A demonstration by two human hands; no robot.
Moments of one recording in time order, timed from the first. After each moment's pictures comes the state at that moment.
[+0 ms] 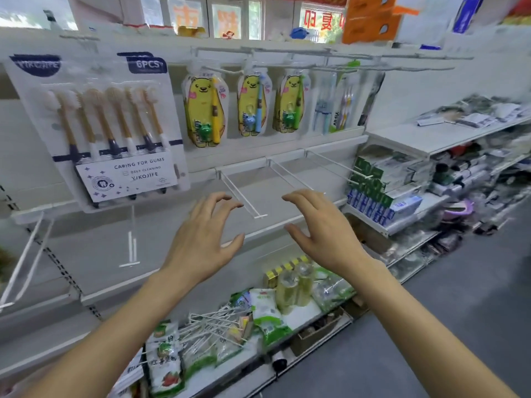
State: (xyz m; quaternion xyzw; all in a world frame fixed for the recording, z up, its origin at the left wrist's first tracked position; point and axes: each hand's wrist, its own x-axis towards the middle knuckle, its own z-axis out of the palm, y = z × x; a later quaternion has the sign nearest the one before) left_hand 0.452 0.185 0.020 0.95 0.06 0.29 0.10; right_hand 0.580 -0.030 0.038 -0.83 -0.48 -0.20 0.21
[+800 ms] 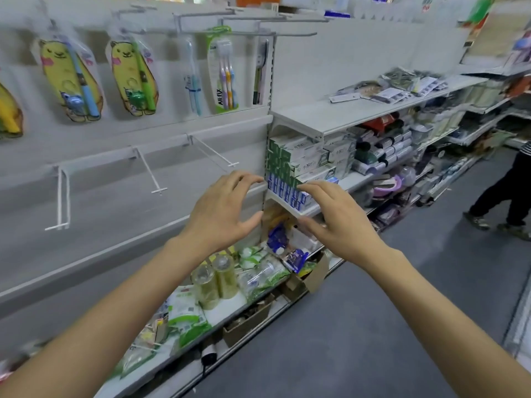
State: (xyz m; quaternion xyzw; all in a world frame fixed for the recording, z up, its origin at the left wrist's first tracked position) left_hand 0.700 -0.107 0.024 0.96 -0.05 0.26 0.11; right_hand 0.777 -0.344 0.025 -0.88 -0.40 -0.17 0.18
